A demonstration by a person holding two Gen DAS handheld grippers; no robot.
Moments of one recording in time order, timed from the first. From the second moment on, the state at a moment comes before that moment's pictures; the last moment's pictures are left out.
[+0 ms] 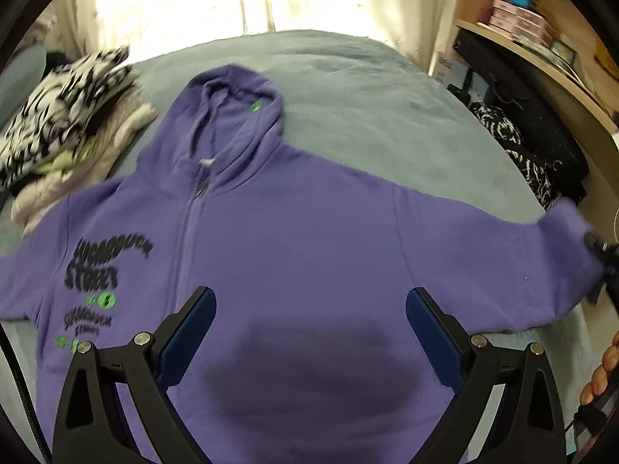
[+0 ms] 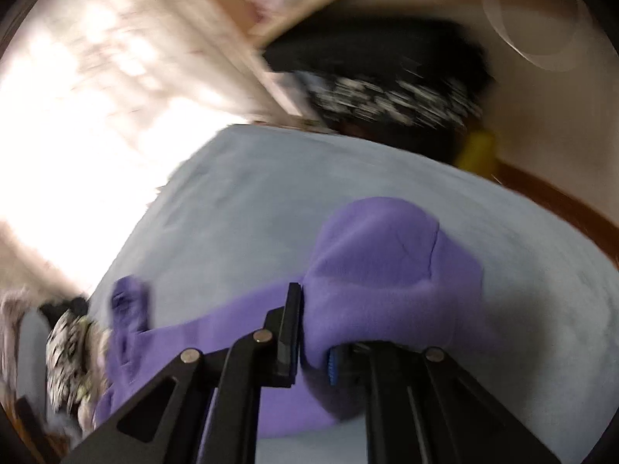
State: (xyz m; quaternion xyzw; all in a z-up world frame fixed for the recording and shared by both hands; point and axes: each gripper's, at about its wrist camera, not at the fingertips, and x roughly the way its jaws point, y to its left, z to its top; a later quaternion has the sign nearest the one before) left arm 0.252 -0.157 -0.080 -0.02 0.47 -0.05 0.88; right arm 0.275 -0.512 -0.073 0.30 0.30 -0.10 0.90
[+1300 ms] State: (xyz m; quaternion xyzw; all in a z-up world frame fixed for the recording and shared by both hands) left arm 0.212 -0.006 -0.157 -0.22 0.53 -0.09 0.81; right arm 0.226 -0.265 -0.149 0.19 0.47 0.14 0.85
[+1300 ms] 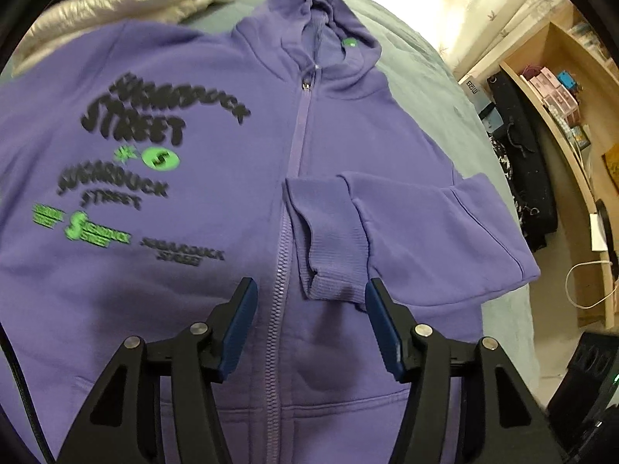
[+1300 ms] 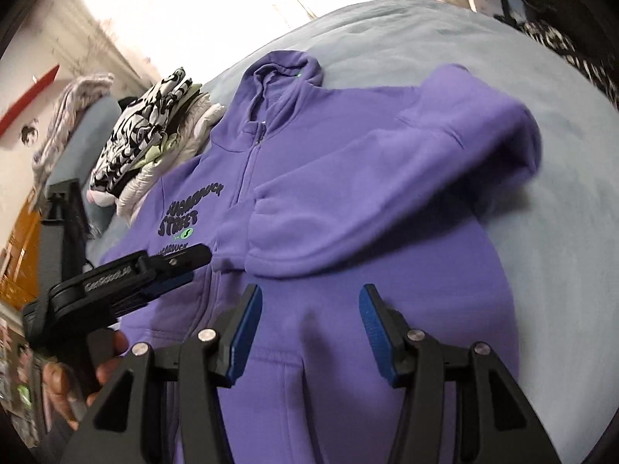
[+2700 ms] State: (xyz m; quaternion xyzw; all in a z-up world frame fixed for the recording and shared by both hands) left arm 0.296 0.052 -0.150 -0.01 0.47 0.04 0.88; right arm 0.223 -0.260 -0.166 0.17 0.51 0.11 0.83
